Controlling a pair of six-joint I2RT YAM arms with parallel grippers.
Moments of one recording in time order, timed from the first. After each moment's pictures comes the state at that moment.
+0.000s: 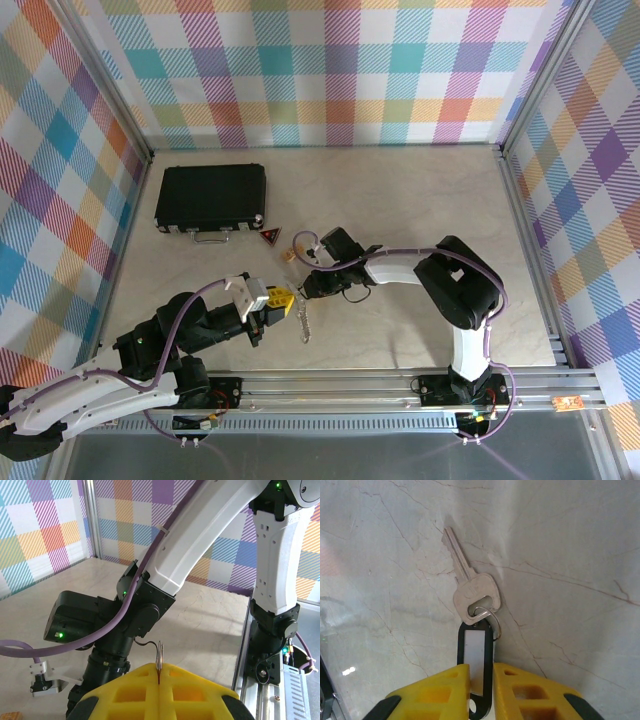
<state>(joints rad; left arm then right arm) -1.11 0.46 0.60 -0.27 -0.03 -0.03 0.80 1.91 1.02 -0.12 -0.49 0.46</state>
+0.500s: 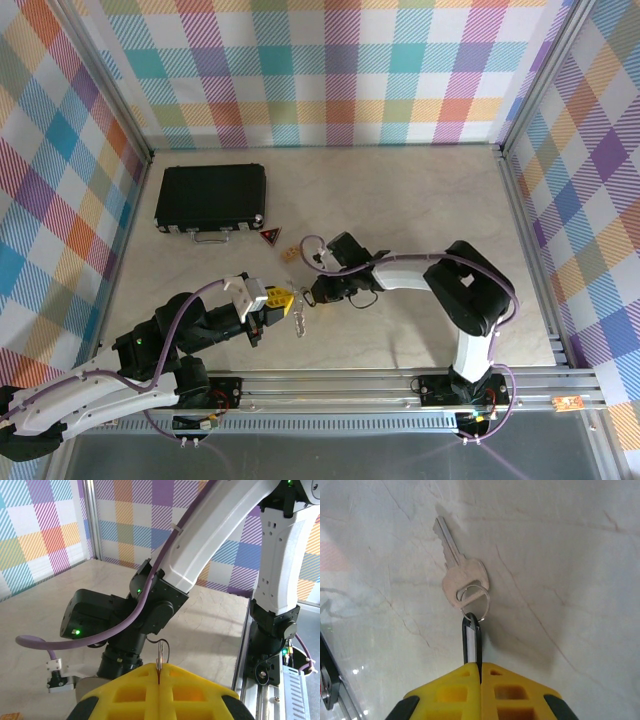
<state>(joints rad) -1.11 0.45 0.60 -0.27 -0.03 -0.03 0.80 1.82 0.92 -0.11 -0.49 0.49</state>
